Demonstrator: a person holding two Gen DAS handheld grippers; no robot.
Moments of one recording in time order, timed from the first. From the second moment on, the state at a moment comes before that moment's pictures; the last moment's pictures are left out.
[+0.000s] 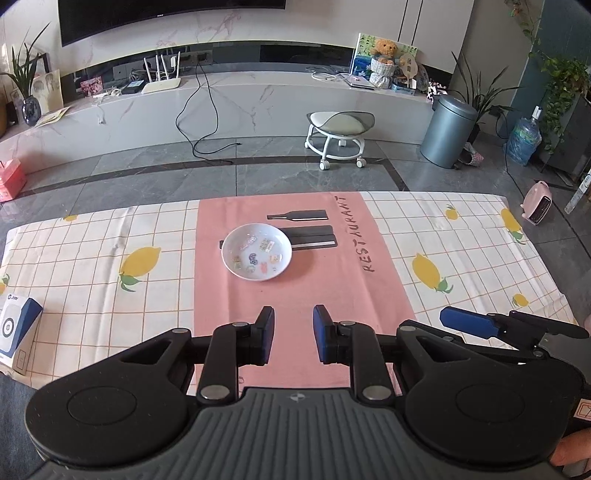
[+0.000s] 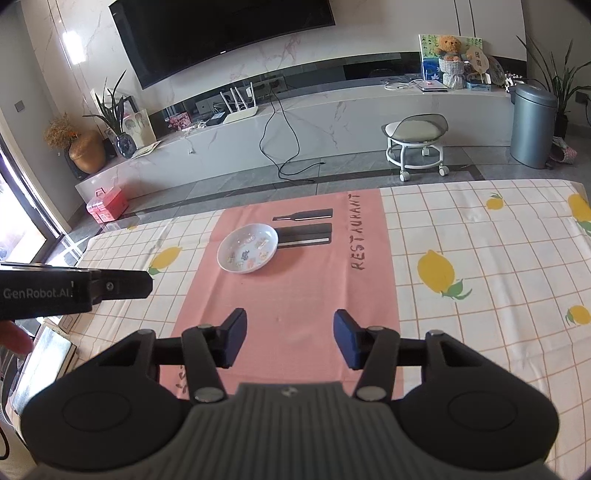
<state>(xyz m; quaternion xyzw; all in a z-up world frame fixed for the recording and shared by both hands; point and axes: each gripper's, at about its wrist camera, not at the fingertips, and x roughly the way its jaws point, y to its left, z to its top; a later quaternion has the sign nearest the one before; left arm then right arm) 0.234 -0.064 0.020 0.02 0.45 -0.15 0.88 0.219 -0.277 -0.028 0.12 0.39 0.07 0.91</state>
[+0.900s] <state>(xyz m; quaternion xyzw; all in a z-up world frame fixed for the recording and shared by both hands) 0.403 -0.004 -0.107 -0.12 0.52 -0.11 0.84 0.407 -0.255 -0.131 0.26 0.46 0.08 0.84</state>
